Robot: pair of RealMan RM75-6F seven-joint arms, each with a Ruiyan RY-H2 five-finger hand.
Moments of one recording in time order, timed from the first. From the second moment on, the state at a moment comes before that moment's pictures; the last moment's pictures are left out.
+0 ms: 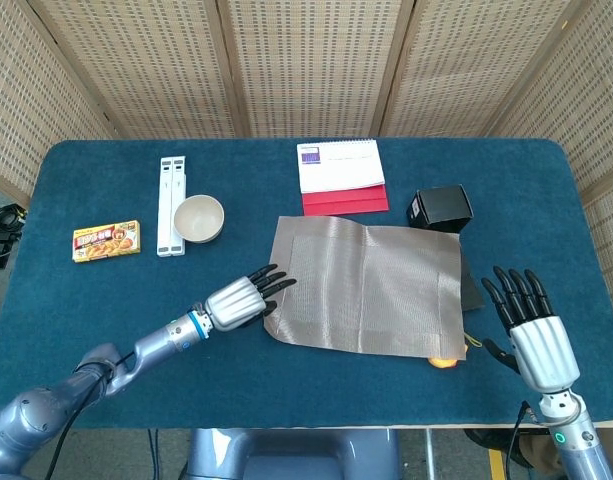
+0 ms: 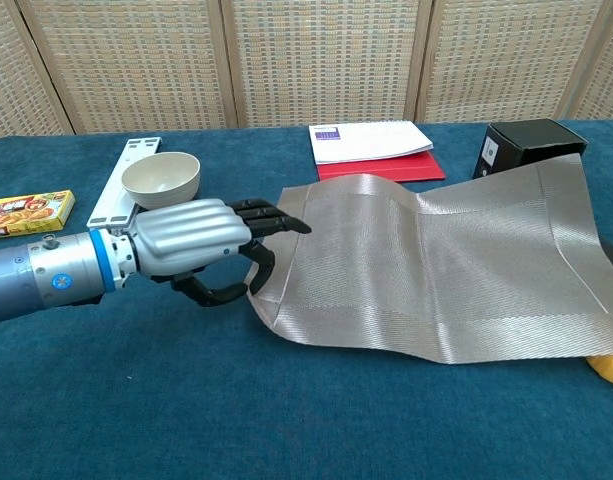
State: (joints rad) left arm -0.89 -1.86 0.19 -0.67 1.77 1.18 -0.31; right arm 0.18 -1.32 0.05 -1.33 -1.73 1.66 -0.03
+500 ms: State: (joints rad) left arm -0.80 -1.67 0.22 -1.03 1.77 1.17 -0.08; right arm 0.17 -1.30 0.04 -1.36 -1.77 1.69 -0.03
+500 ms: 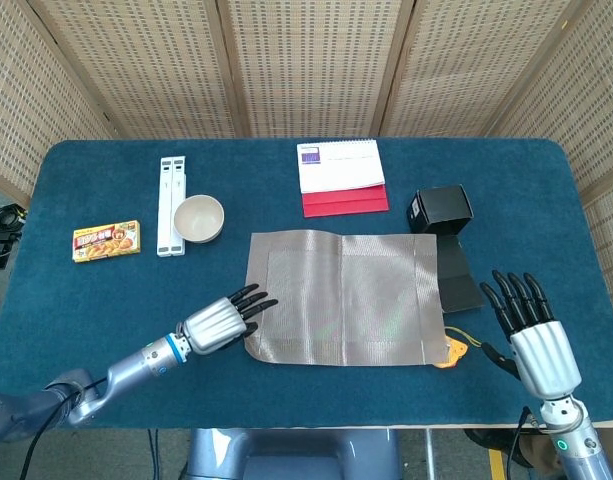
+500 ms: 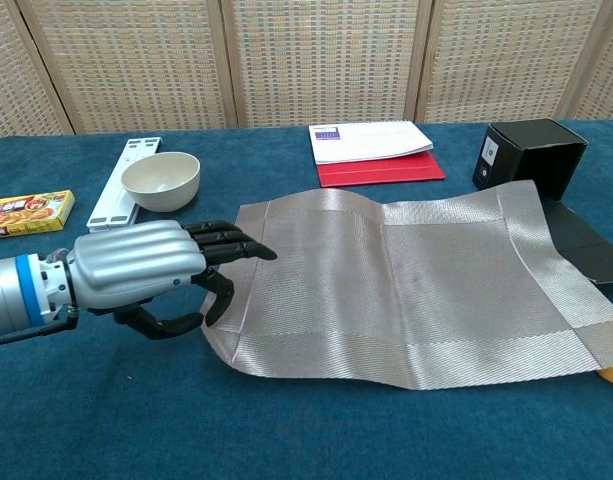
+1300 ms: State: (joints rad) left arm -0.71 -1.50 0.29 -1.23 1.84 1.17 0.03; right arm 0.15 -1.28 0.03 -1.40 -1.82 1.74 -0.04
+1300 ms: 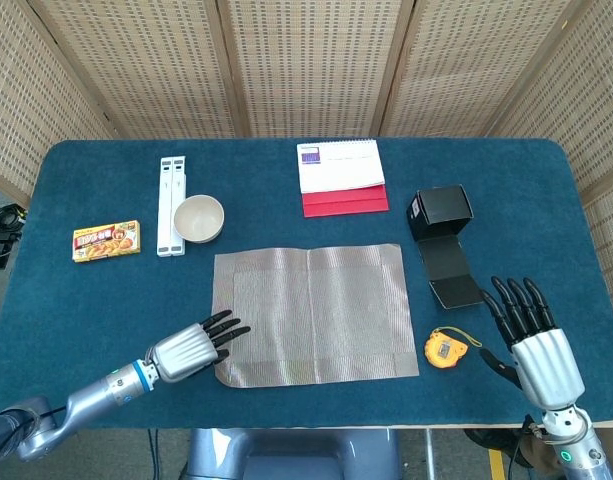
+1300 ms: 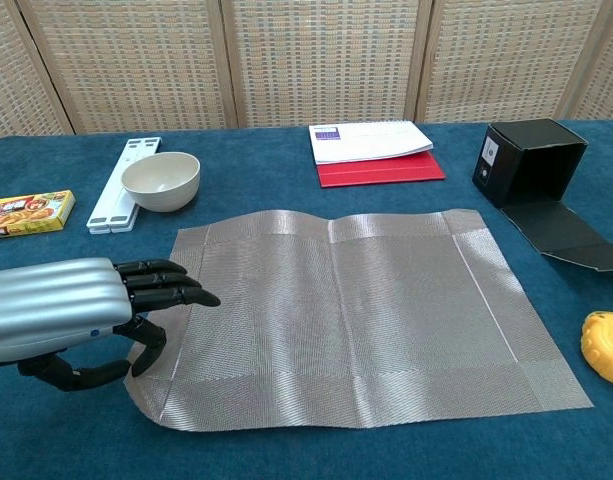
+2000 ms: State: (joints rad) left arm -0.61 -1.43 0.32 -1.23 1.86 1.20 0.06; right arm 0.15 -1.27 0.03 -1.42 -1.84 1.75 -0.04
